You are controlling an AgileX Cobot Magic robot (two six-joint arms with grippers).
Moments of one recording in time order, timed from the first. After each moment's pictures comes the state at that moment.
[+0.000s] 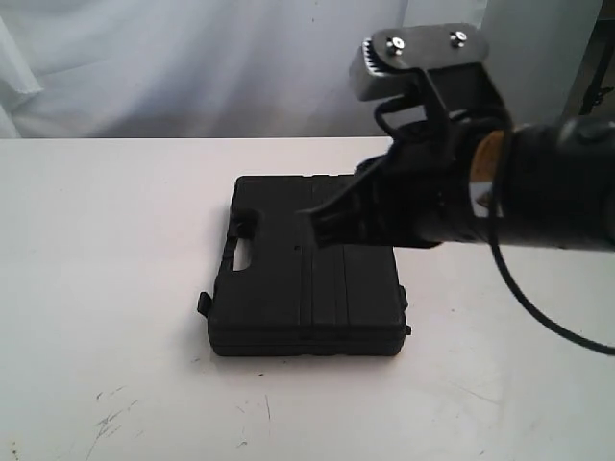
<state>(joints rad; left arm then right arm) 0.01 0.00 0.00 -0.06 0.26 -0.04 0.89 1.29 -0.89 -0.28 0.31 0.50</state>
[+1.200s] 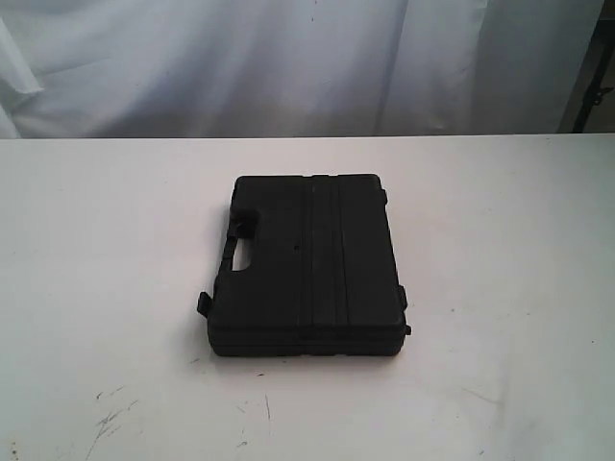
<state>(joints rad) 0.01 0.00 0.00 -0.06 0.26 -0.04 0.34 0.37 -0.28 -0.39 0.28 0.48</state>
